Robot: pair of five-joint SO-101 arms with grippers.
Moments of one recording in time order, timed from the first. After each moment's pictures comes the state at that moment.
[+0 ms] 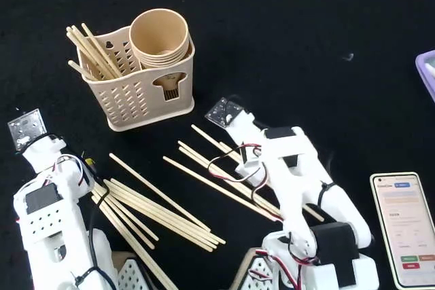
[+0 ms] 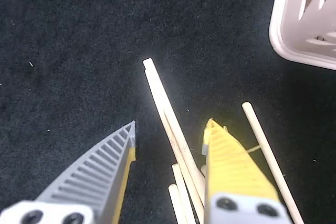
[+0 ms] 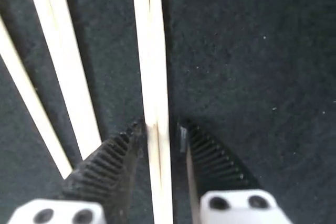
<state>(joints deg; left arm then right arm) -30.9 -62.6 76.3 52.2 0.6 -9.5 -14.4 56.2 50.2 38.8</state>
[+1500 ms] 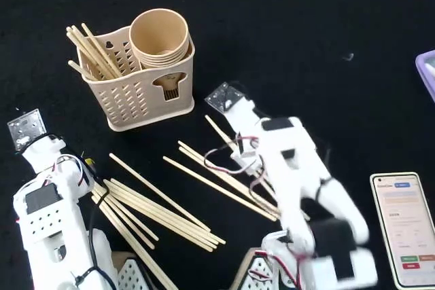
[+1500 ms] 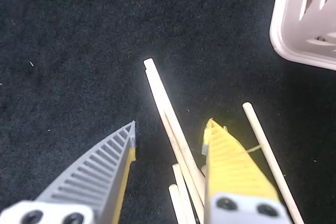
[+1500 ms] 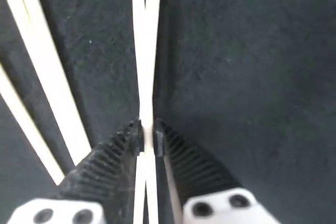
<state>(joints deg) -31.1 -62.6 76.3 52.2 0.6 -10.9 -12.2 49.8 51.6 32.4</state>
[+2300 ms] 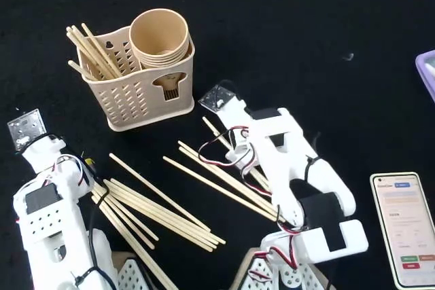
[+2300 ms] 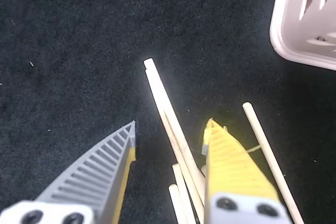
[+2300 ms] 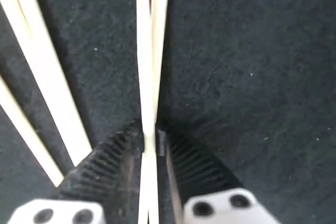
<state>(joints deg) -31.1 -62.6 76.3 52.2 0.6 -12.7 -1.3 43.6 53.8 32.0</state>
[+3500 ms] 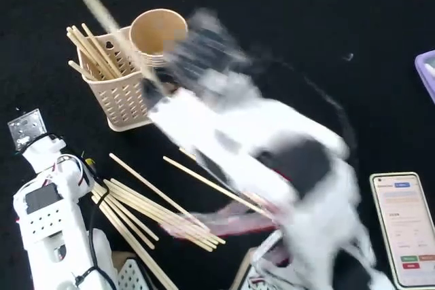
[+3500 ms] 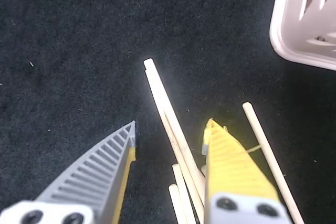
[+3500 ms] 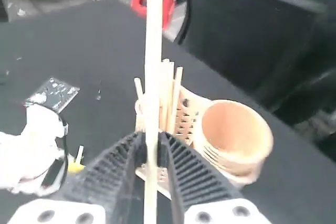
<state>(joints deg) -31.1 -62.6 76.3 52.2 0.6 -43.4 -27.2 -12.7 73.8 8.8</state>
